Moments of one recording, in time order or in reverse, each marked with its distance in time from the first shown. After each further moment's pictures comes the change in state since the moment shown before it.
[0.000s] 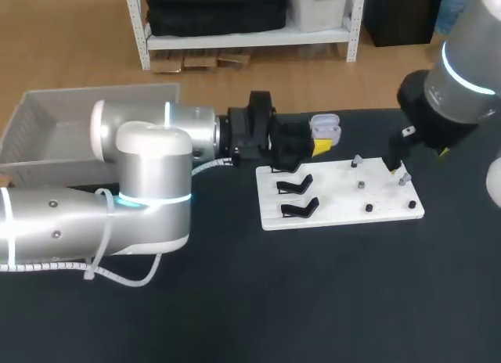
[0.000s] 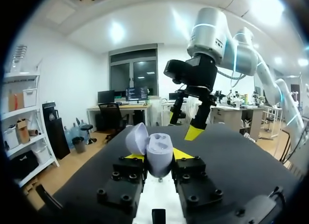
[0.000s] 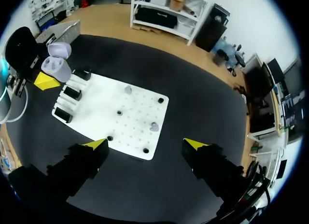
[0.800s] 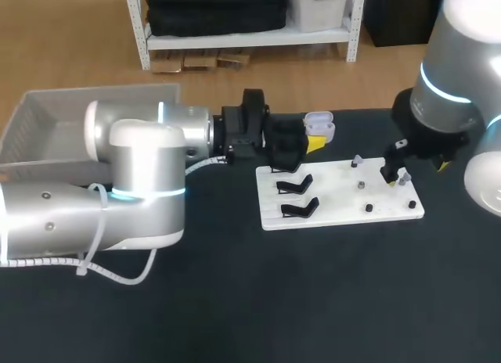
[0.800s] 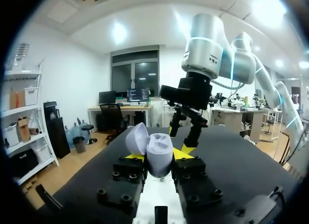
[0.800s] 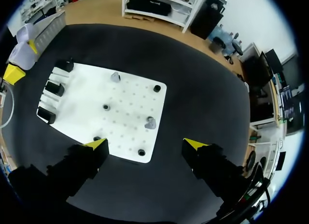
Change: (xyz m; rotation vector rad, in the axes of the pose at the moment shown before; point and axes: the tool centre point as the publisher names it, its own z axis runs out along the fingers) left arm -0.003 0.006 -0.011 -0.010 -0.021 -0.014; right arm 0.007 -0.008 0.038 0.041 0.097 0.034
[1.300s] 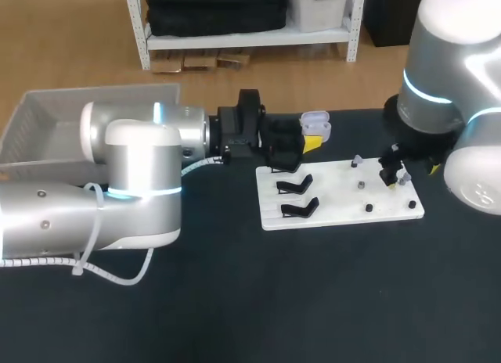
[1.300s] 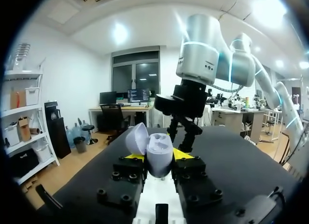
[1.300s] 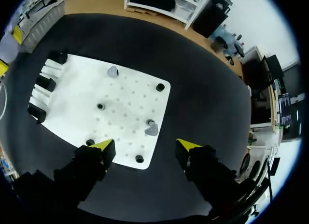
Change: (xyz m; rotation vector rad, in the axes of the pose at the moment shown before) left arm 0.001 0.001 -0.005 -0.003 -0.003 0.002; right arm -0.003 0.000 0.021 0.028 0.053 -0.052
